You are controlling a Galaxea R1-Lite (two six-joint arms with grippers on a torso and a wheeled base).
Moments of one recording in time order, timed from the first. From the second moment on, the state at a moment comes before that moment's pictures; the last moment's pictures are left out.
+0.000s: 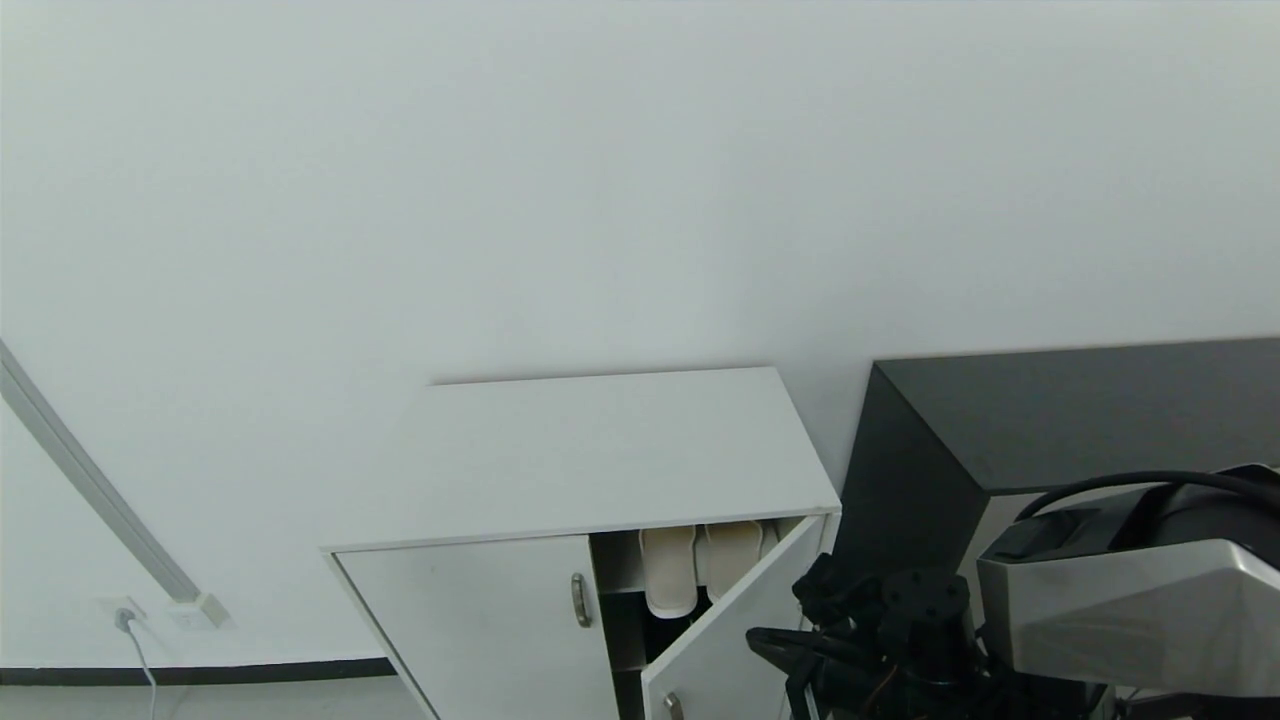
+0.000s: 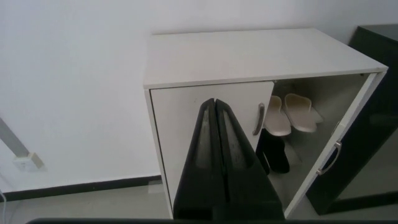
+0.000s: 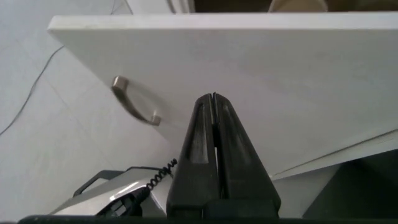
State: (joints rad) left arm 0.00 0.00 0.00 0.00 0.00 0.01; right arm 0.67 2.37 -0.43 -1.57 0.24 0.00
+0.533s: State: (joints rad) left arm 0.00 0.00 0.00 0.00 0.00 0.00; right arm 0.65 2.39 -0.53 -1.57 0.24 0.01
